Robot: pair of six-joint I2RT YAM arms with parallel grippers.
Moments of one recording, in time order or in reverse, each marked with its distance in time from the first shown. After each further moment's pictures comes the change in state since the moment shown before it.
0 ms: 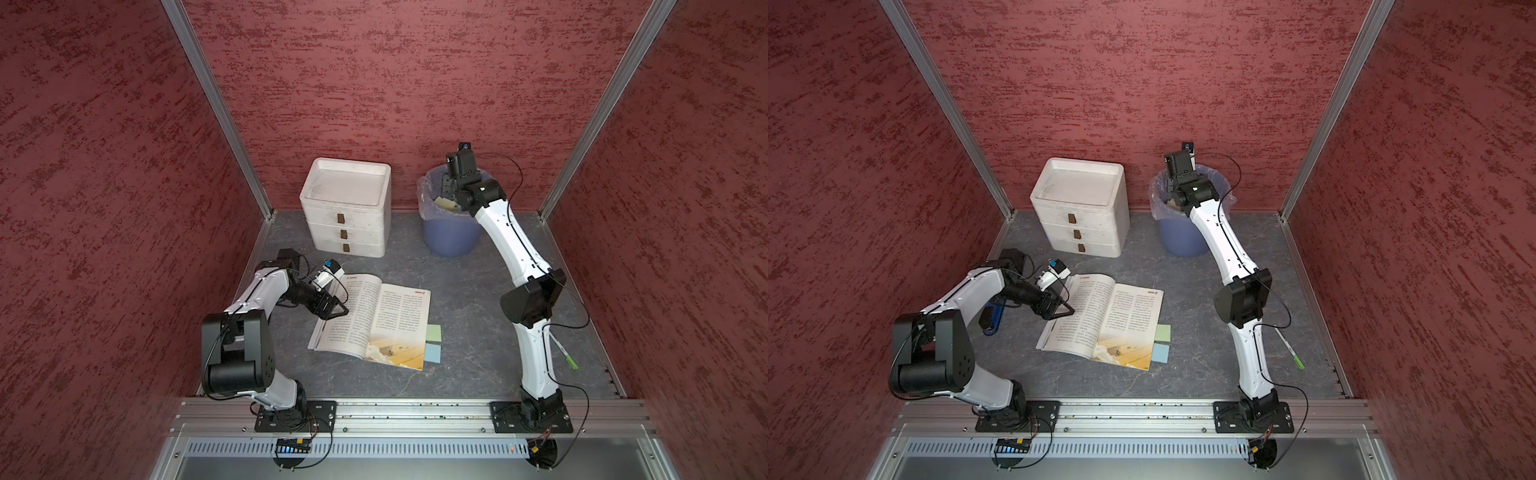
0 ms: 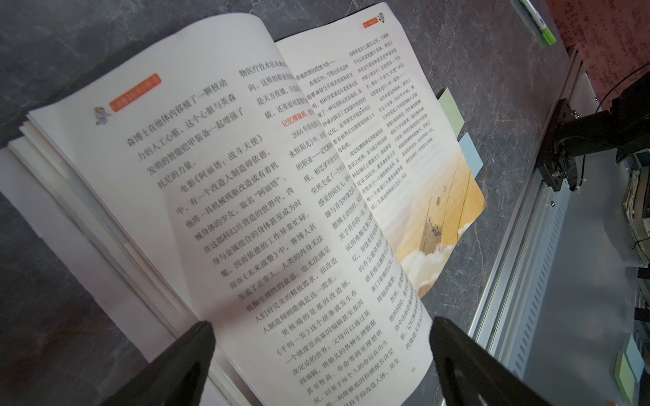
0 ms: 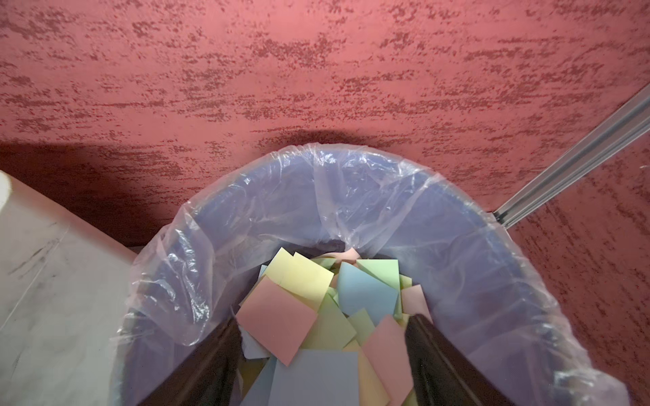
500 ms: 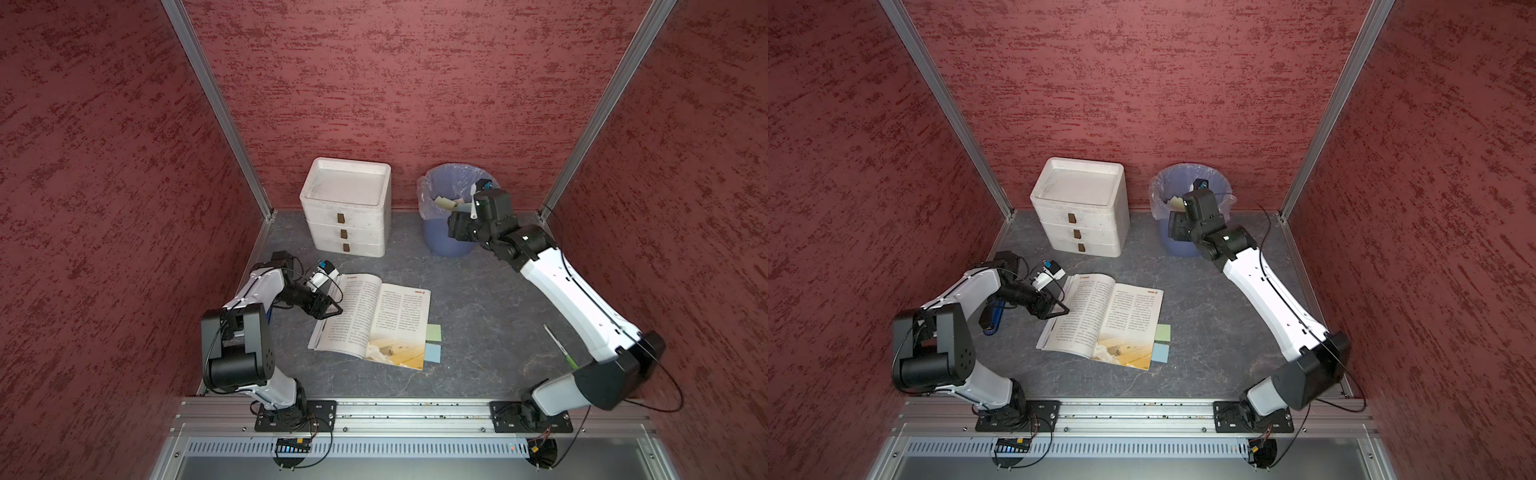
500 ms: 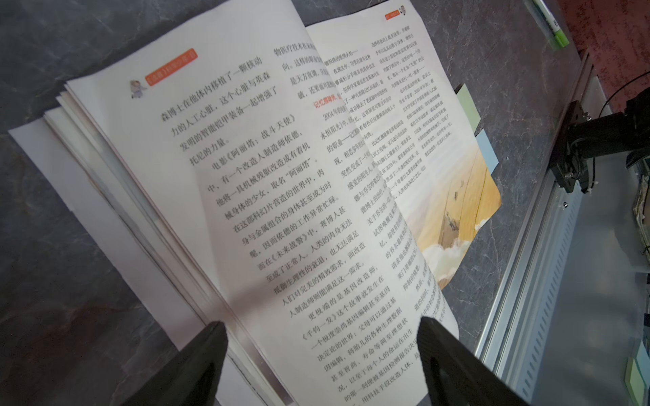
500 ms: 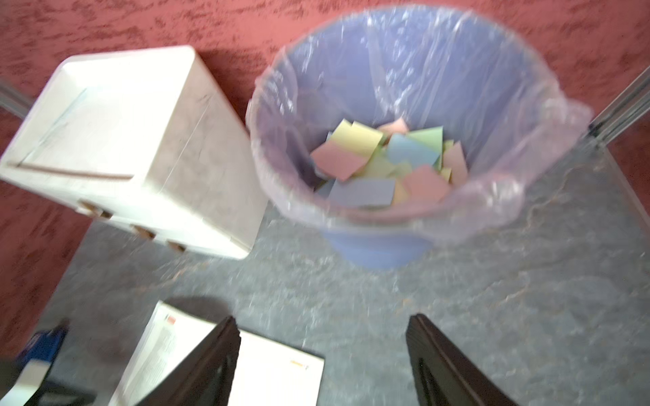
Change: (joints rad) left arm 0.060 0.037 -0.028 0.026 -0.015 0.039; right arm 0.104 -0.816 -1.041 0.196 -0.291 0.192
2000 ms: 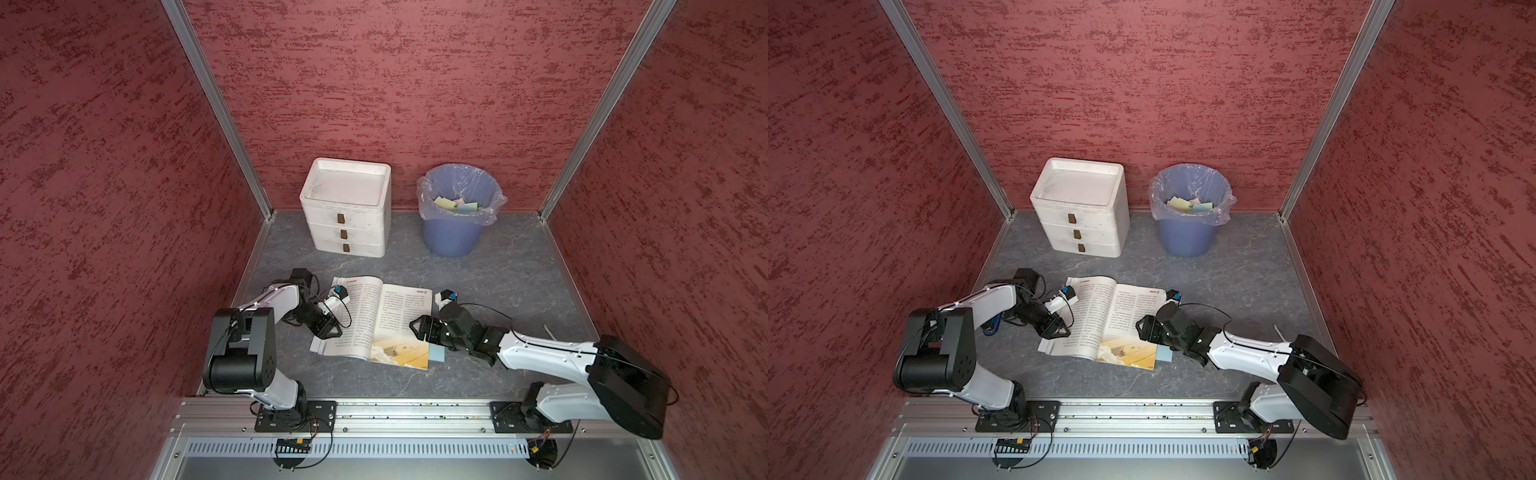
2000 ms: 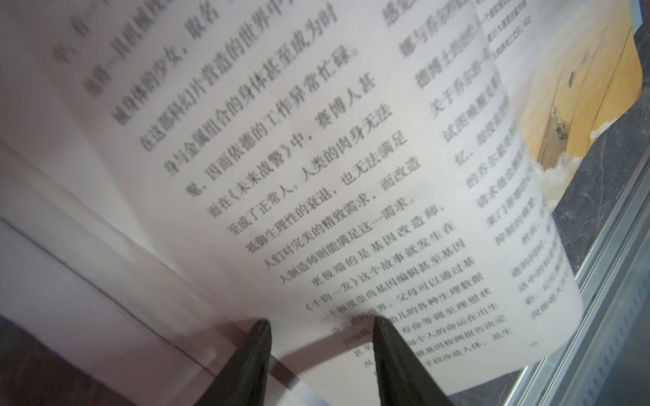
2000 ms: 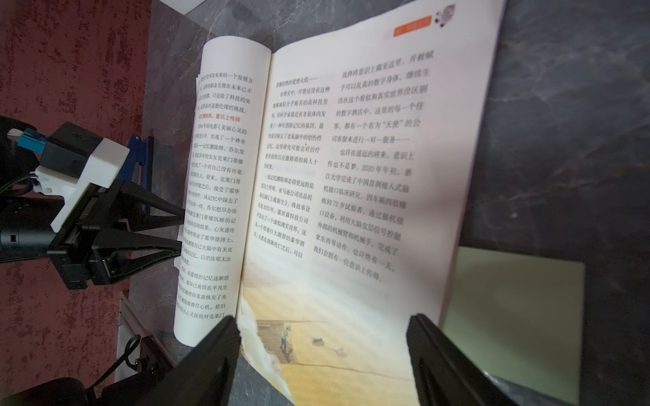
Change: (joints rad) left arm -0.140 -0.021 -0.196 0.141 -0.223 -0.045; right arm 0.414 -0.069 -0.963 0.768 -0.190 0.571
